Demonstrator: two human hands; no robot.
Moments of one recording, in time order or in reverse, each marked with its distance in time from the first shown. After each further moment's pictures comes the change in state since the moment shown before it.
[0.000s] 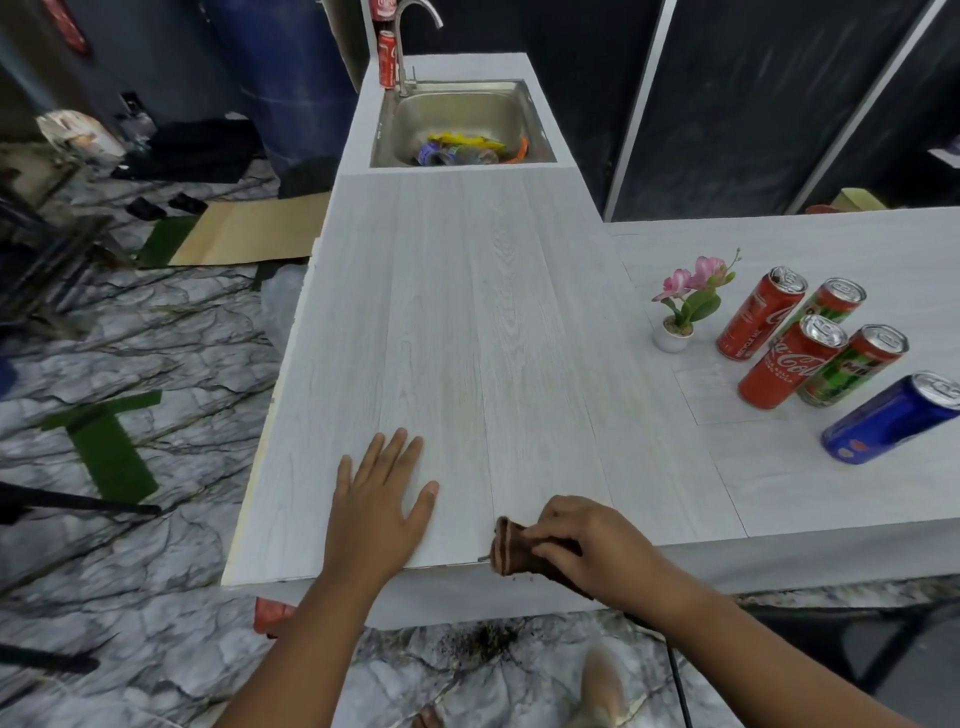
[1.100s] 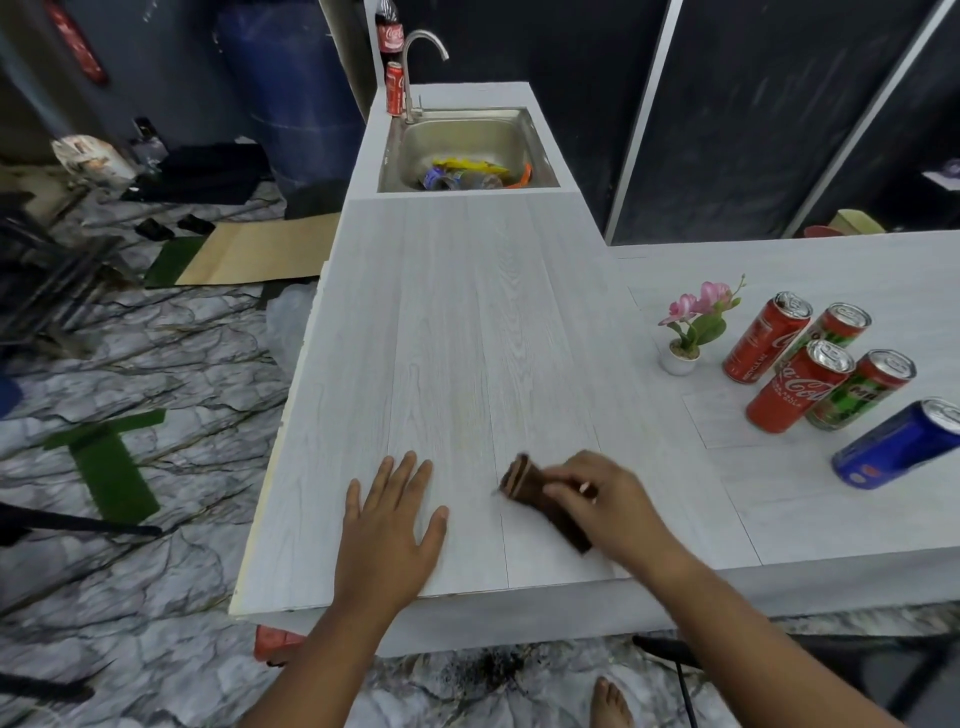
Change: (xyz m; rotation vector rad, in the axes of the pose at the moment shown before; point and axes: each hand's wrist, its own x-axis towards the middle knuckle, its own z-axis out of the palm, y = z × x) left_hand 0.001 0.002 0.004 0.004 0.053 0.019; right_hand 0.048 0.000 -0.027 0.219 0.345 0.179
